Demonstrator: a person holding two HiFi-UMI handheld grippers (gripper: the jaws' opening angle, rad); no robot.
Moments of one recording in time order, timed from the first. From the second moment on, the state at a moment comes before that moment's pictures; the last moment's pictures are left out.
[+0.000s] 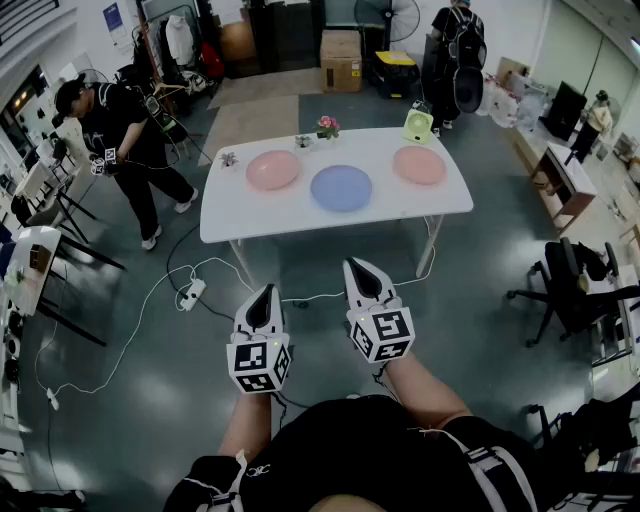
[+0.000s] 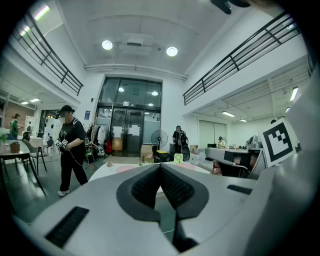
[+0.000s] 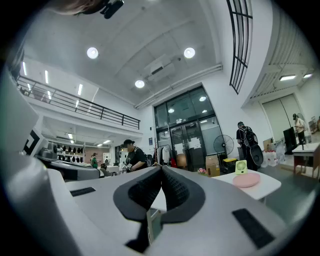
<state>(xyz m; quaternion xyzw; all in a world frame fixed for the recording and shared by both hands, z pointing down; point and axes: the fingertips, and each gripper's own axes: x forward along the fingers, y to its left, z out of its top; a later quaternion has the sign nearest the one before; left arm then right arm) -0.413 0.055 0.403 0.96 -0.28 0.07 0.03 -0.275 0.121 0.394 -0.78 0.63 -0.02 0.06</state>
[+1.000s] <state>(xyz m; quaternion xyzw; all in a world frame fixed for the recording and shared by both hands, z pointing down) -0.390 0.060 0.420 0.94 -0.33 0.06 0.04 -0.249 0.125 0.415 -0.76 0.65 -0.02 0.06</state>
